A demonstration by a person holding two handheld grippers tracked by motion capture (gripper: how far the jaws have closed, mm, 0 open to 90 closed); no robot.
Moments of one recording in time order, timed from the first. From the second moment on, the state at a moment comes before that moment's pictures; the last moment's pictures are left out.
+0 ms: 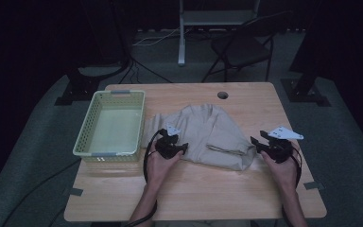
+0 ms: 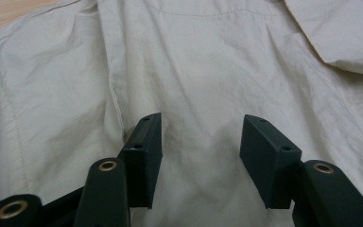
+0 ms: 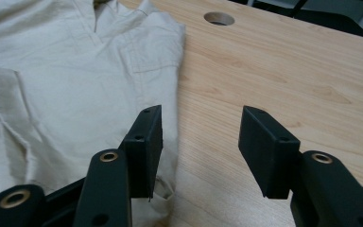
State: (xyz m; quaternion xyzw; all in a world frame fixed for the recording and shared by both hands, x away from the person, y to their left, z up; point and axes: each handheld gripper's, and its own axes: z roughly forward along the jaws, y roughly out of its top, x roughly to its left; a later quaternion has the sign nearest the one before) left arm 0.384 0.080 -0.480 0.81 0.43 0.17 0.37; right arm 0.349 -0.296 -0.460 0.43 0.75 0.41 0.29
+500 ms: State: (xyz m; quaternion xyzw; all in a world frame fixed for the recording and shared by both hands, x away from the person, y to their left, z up) left arm 0.386 0.077 -0.480 0.81 0.43 0.17 0.37; right arm 0.342 -0.265 -0.445 0.38 0.78 0.41 0.28
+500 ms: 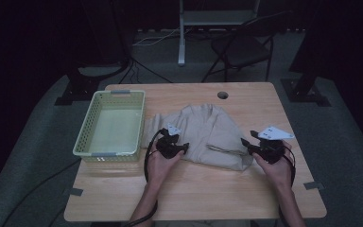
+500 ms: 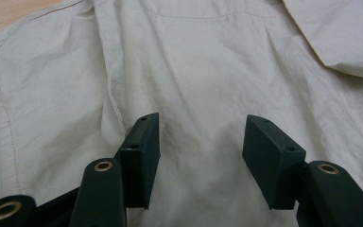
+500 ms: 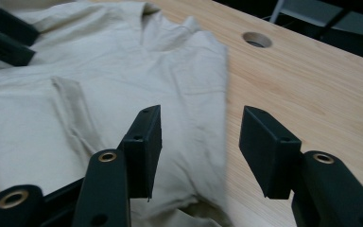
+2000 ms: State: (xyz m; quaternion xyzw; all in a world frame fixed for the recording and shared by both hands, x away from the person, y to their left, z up) left arm 0.384 0.067 -0.482 0.80 0.43 0.18 0.37; right arm 0.345 -0.223 -0.467 0.29 0.85 0.38 0.21
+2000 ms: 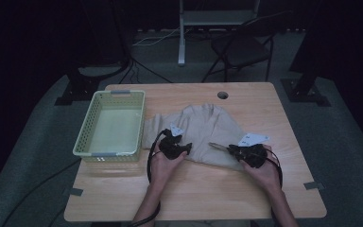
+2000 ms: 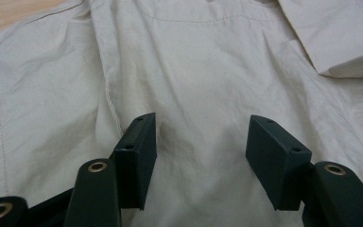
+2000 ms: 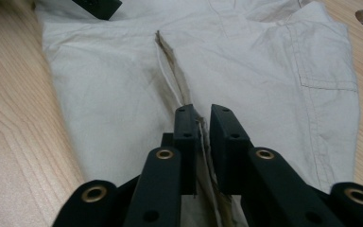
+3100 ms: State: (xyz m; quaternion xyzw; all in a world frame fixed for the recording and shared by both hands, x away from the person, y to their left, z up) left arm 0.382 0.057 -0.484 0.80 0.42 0.17 0.39; right arm 0.345 -0.240 -0.466 0.32 0.84 0.38 0.22
